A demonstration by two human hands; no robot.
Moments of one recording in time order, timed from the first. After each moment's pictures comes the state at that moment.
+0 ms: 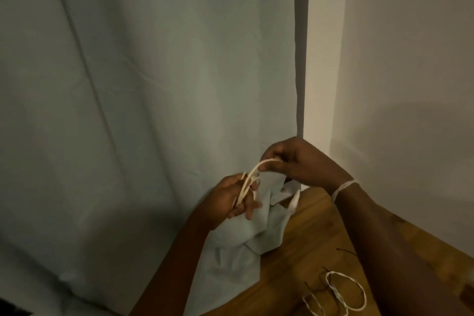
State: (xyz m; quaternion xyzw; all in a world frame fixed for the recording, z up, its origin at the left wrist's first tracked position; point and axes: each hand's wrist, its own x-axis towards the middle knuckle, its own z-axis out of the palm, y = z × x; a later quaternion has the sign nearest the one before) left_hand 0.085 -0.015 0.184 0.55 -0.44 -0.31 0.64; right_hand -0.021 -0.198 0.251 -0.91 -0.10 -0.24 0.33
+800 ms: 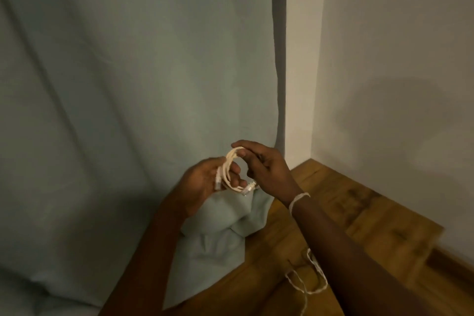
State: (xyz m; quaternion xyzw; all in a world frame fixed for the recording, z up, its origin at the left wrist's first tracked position) left_hand 0.083 -0.024 0.196 0.50 -0.31 -0.41 0.70; right_hand -0.005 -0.175 0.176 -0.75 -0.03 -0.37 0.54
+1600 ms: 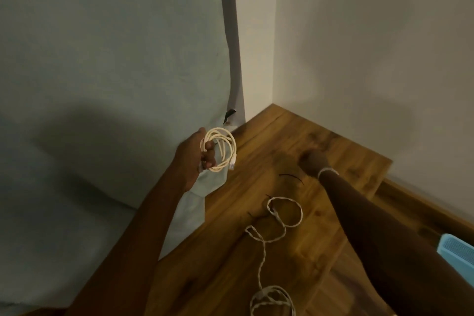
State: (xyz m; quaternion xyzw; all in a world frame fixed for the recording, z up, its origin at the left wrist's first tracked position) left_hand 0.086 -0.142 0.108 0.63 -0.12 -0.38 0.67; right_hand -0.073 -0.423 -0.048 -0.85 0.45 -0.05 0.27
